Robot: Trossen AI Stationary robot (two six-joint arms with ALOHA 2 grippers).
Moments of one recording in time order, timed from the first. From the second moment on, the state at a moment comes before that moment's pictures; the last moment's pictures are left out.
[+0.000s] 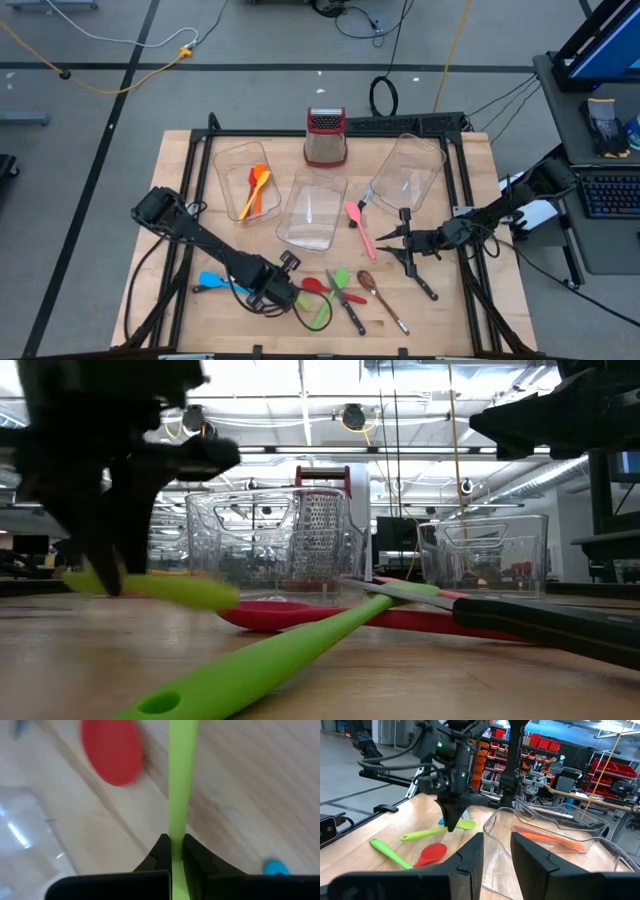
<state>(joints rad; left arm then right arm) -0.54 1.88 1.23 -0.74 -0.16 0.20 0.46 1.20 0.12 1.11 0.36 -0.19</state>
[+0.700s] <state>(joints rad) -0.55 1.87 1.53 -0.88 -0.22 -0.02 0.48 1.20 0.12 1.20 0.34 -0.20</state>
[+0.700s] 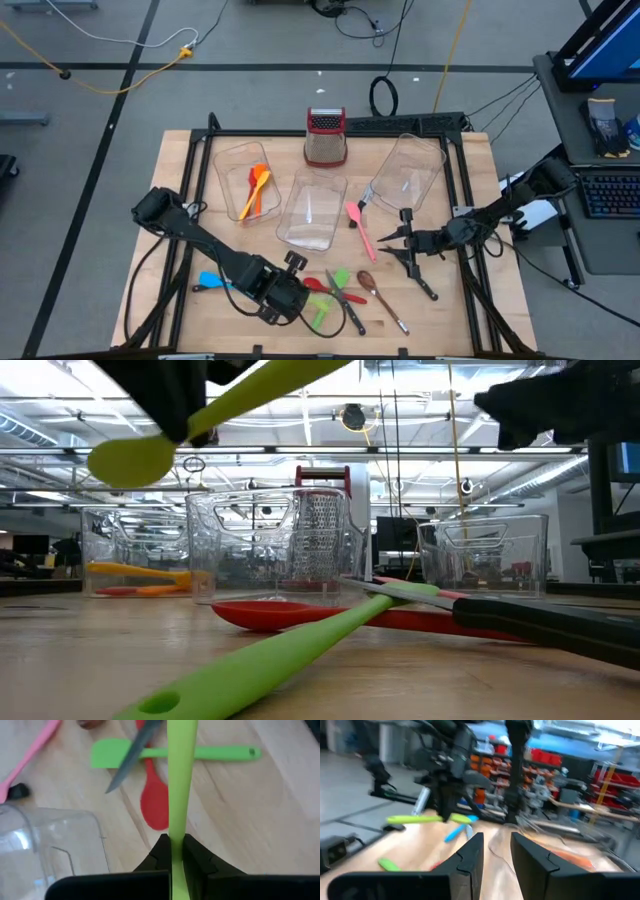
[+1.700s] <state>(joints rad) -0.37 1.87 1.62 -0.99 -0.17 -0.57 0.62 1.23 0.52 0.62 0.51 -0.54</state>
